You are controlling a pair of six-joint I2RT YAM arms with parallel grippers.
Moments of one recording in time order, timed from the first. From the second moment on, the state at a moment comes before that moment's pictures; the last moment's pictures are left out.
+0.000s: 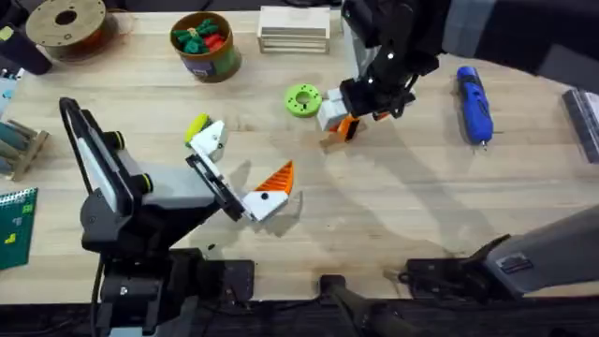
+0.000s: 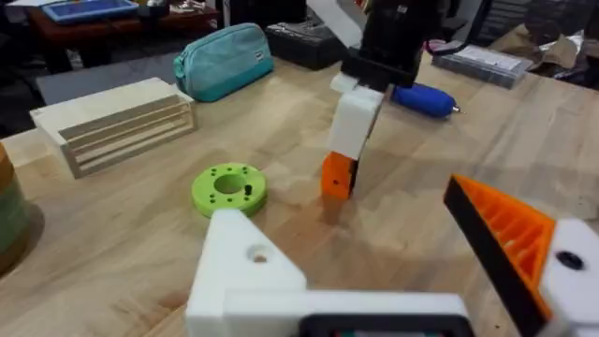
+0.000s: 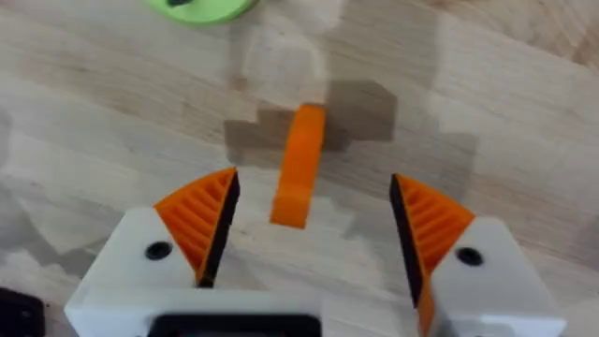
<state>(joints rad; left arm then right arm) 0.03 0.01 0.01 -0.08 0.89 -0.01 0.52 1.73 1.36 -1.02 -0.02 0.22</state>
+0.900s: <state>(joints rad) 0.03 0.01 0.01 -0.08 0.89 -0.01 0.53 1.81 1.36 -1.00 -0.05 0.24</state>
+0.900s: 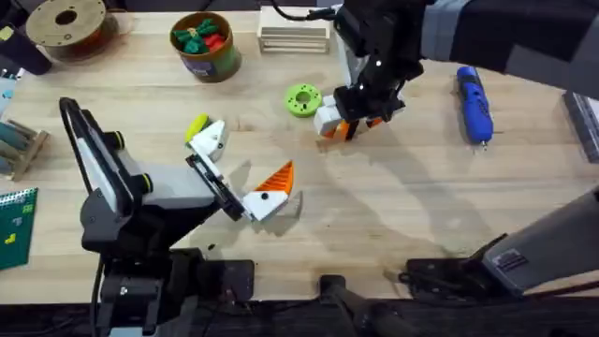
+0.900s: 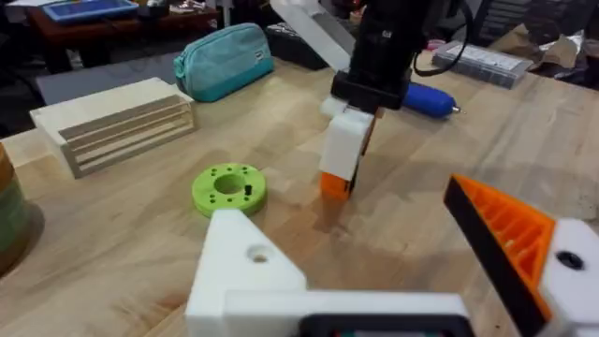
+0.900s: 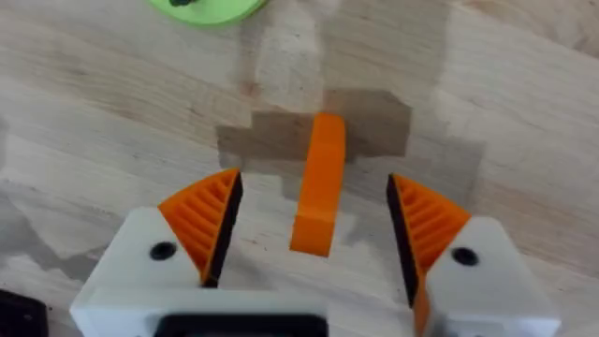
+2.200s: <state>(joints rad) 0.03 0.01 0.01 -0.08 0.89 -0.01 0.53 1.81 1.42 -1.09 -0.05 0.24</state>
